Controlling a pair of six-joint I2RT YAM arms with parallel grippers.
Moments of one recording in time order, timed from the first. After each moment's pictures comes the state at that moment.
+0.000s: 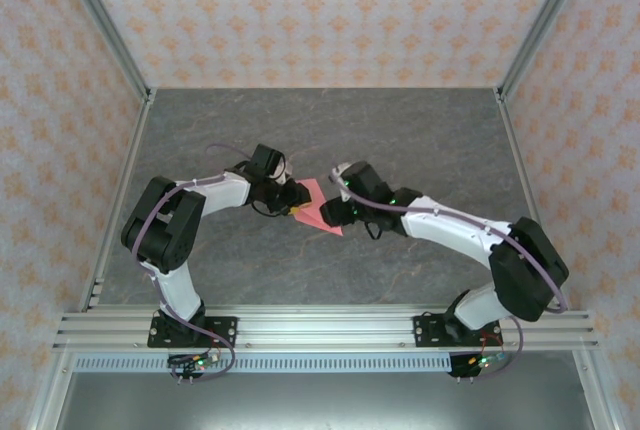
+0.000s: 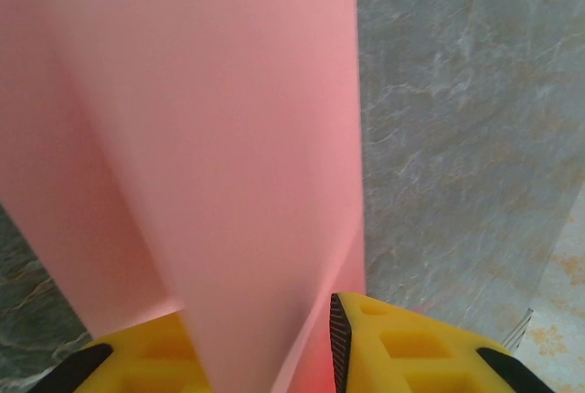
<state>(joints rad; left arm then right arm) -0.37 1.80 0.98 -0.22 0.53 -0.84 0.81 1.47 0.90 -0.30 -0.02 0.25</state>
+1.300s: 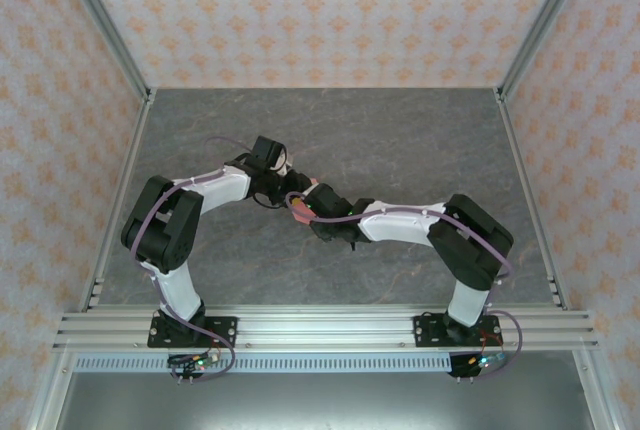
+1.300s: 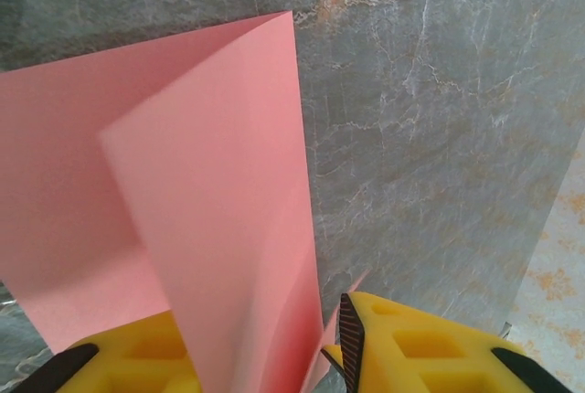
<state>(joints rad) -0.37 1.80 1.05 -0.26 0.52 -0.86 0.93 1.77 1.00 -0.27 0.22 0.14</state>
